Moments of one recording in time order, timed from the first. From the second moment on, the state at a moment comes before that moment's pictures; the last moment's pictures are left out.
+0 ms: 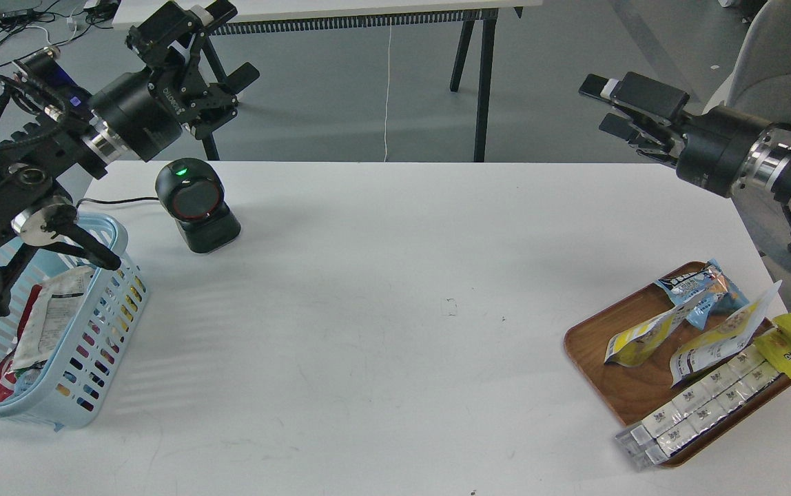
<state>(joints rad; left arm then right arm) -0.81 0.56 -0.73 -0.98 0.71 -0.49 -0.49 1.38 -0.95 -0.25 1.36 -0.77 0.04 0.49</state>
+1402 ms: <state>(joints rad) -0.80 0.56 -0.72 -0.94 0.73 -0.49 -0.49 1.71 -1.32 -0.62 1.71 -2.18 0.15 0.49</state>
